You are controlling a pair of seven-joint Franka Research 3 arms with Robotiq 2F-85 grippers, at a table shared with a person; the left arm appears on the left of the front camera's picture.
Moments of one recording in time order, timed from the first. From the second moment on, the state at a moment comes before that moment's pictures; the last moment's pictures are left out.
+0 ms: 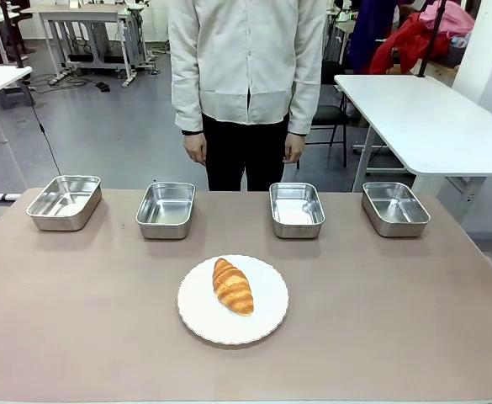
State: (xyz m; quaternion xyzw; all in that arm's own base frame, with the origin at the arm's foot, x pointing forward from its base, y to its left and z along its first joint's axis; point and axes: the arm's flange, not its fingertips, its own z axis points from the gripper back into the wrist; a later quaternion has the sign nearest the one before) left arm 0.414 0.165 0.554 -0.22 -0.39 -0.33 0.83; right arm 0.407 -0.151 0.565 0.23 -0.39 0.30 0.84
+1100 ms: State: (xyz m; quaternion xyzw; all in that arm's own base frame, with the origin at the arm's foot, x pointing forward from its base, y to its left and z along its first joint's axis) left arm 0.414 0.165 0.554 -0.22 -0.39 -0.33 0.83; right arm 0.407 -0.152 0.564 0.22 -0.39 0.30 0.84
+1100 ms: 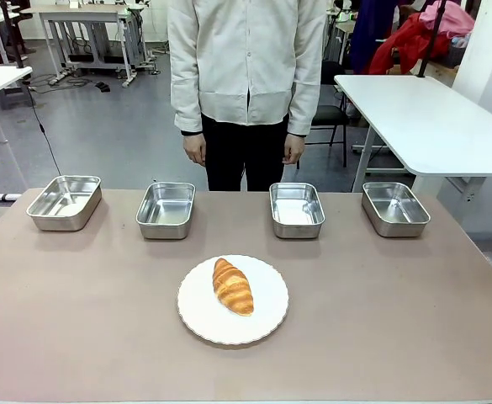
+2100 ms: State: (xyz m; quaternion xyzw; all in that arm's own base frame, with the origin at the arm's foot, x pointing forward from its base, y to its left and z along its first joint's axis) left arm 0.414 0.165 0.554 -0.22 -0.39 -0.33 0.83; right arm 0.407 -0.152 0.564 0.22 -0.39 0.30 0.84
